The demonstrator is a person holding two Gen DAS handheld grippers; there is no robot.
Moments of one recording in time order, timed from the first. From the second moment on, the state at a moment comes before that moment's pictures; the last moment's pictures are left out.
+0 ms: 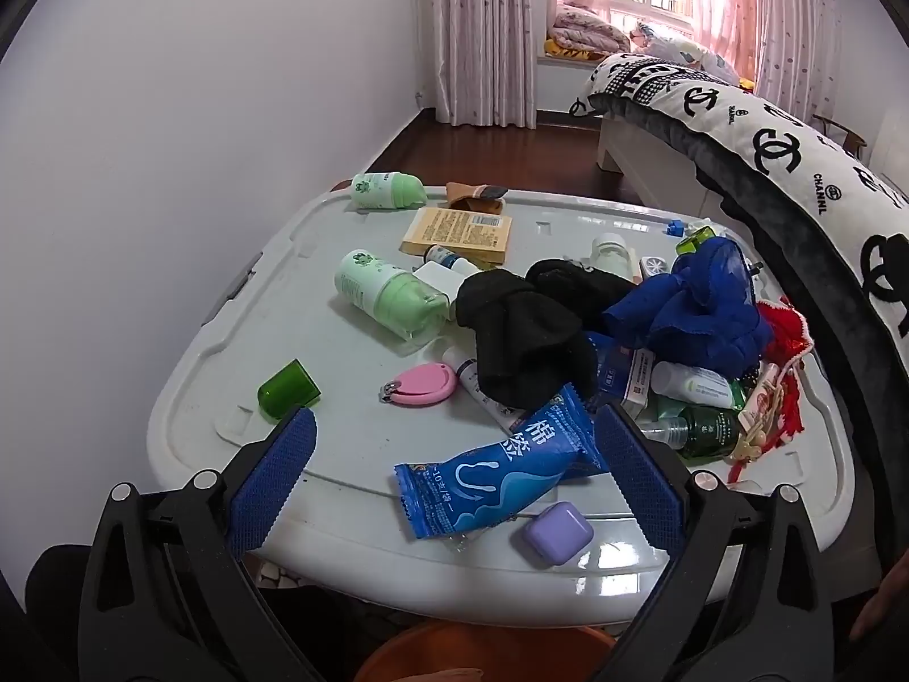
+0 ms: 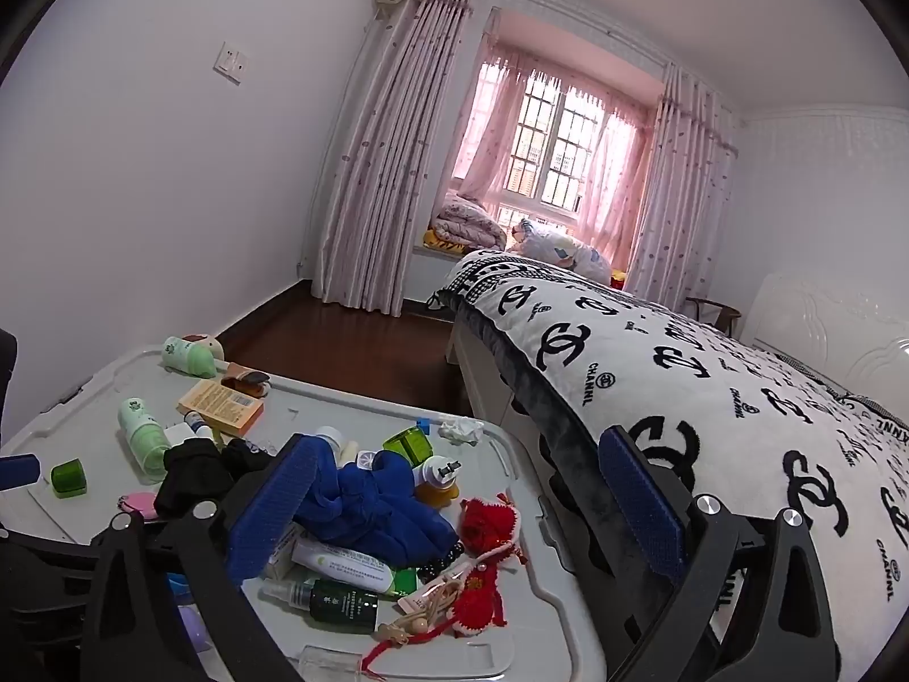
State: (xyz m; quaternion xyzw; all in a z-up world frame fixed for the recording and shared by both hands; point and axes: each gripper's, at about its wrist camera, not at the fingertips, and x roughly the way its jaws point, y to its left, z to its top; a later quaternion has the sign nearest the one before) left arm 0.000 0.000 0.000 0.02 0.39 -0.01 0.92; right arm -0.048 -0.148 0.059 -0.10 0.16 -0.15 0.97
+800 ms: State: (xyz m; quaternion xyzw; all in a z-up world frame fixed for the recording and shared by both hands) left arm -0.004 -0.001 0.012 0.00 0.39 -0.04 0.92; right arm -0.050 -0.146 0.063 -0.10 0.16 -0.14 0.97
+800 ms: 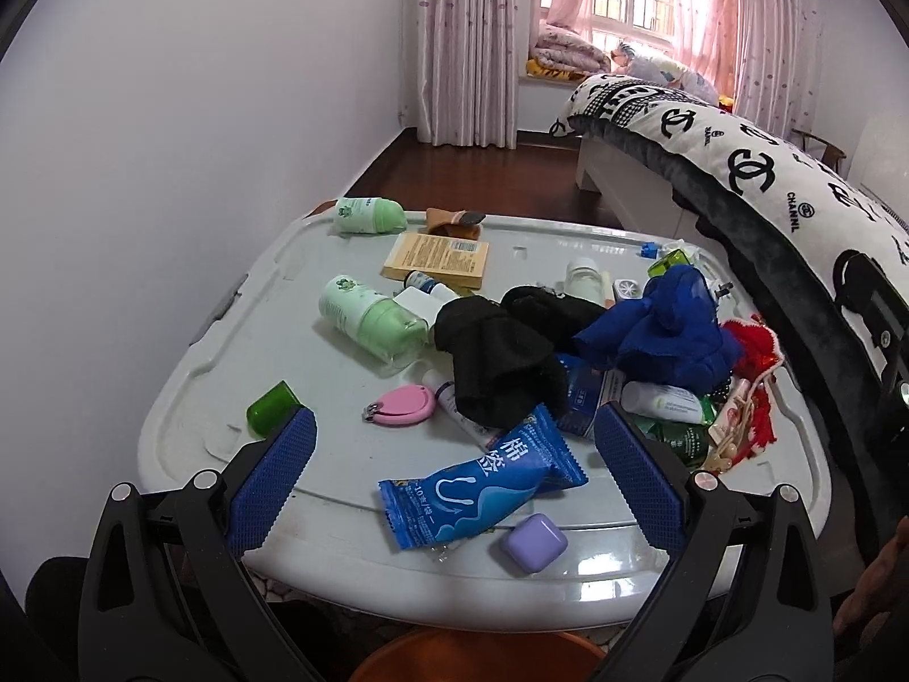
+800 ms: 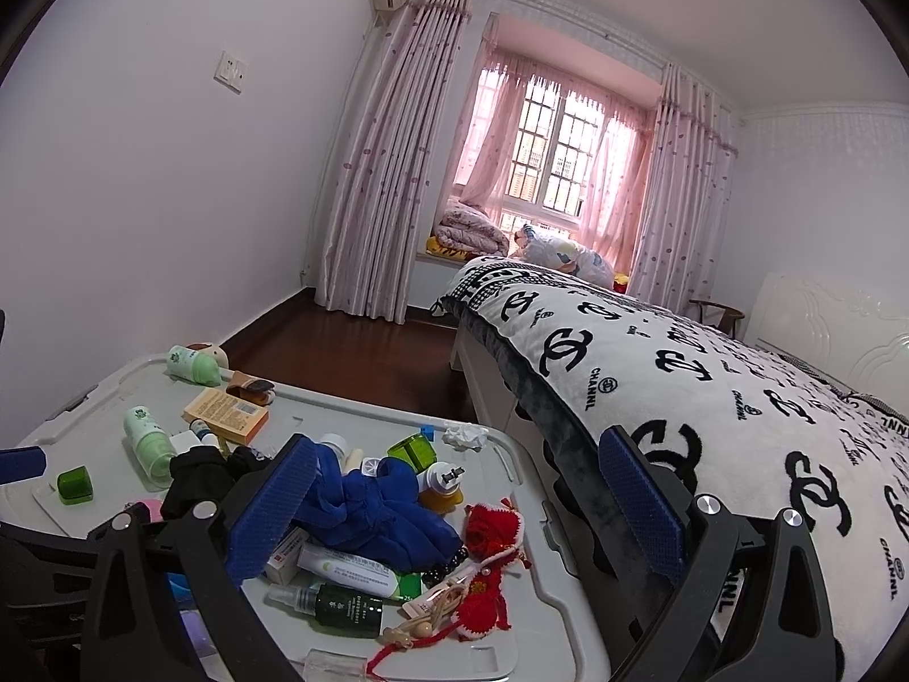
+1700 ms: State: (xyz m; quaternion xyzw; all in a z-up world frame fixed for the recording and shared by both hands) left arm 0.001 0.008 0.003 0.00 0.41 -0.01 0.91; right arm -0.049 -0.150 0.060 -0.10 0.16 -0.15 0.97
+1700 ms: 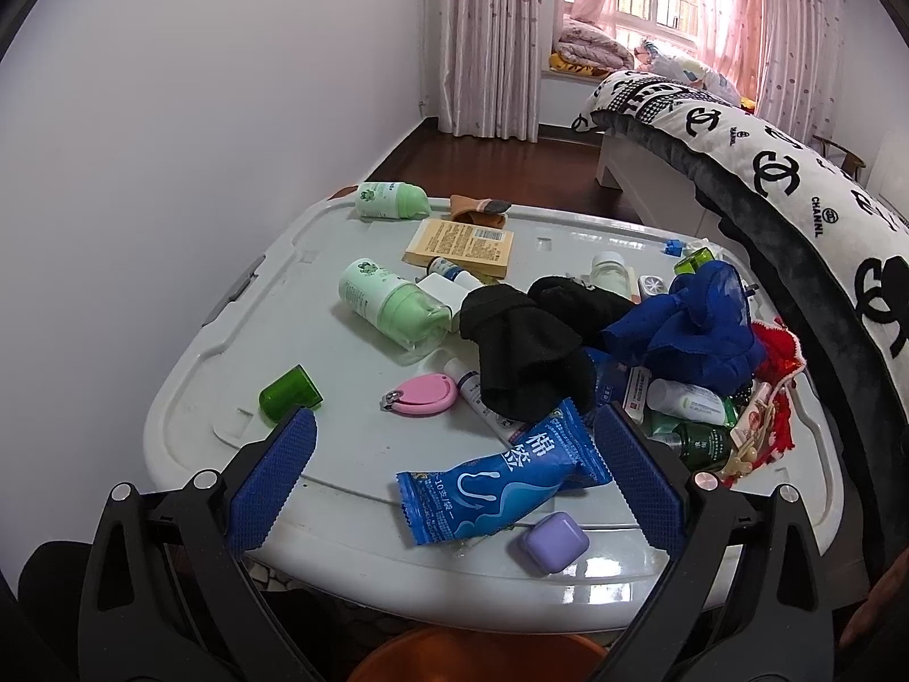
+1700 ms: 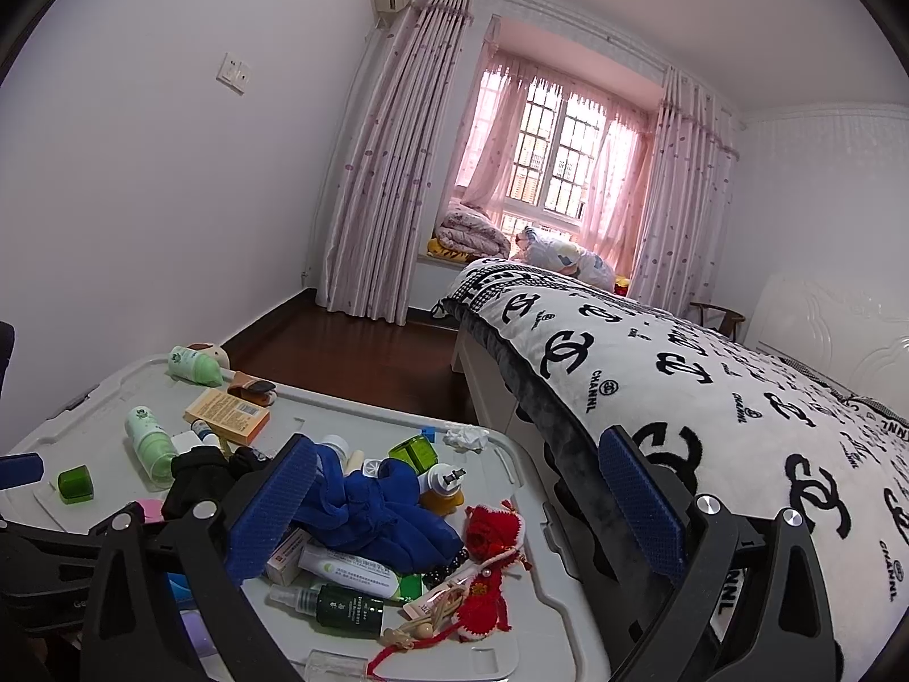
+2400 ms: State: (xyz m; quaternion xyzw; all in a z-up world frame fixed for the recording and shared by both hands) left arm -0.016 -0.017 -0.064 0.04 0.46 -0.10 0.88; right arm -0.049 -0.179 0.074 -0.04 0.17 -0.16 0.97
